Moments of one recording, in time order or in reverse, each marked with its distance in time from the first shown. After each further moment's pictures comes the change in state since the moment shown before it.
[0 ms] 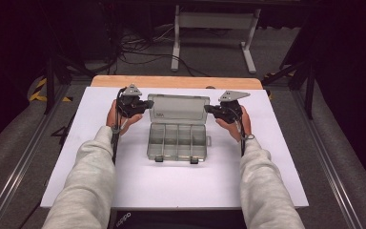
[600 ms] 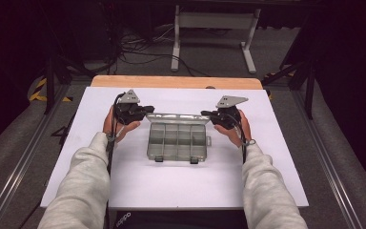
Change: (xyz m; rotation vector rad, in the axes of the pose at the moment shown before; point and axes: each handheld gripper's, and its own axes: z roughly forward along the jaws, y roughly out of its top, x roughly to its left) left arm -0.021 -0.009 -0.019 -0.017 -0.058 0.052; right arm 0.022 -0.001 -0.007 0.010 0.057 -0.037
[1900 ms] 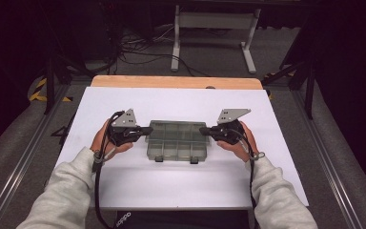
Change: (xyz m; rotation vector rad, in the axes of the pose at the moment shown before) left arm -0.059 -0.011 -0.044 0.078 -0.113 0.195; right arm 0.045 -0.003 -0.033 0.042 0.153 -0.053
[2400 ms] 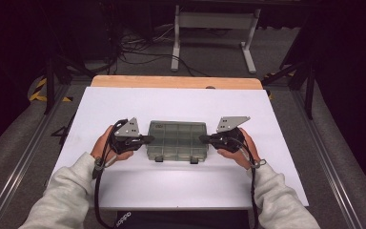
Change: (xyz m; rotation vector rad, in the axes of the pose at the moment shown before) left arm -0.016 -0.009 0.005 0.029 -0.034 0.035; right arm 0.019 -0.009 -0.003 0.032 0.025 -0.015
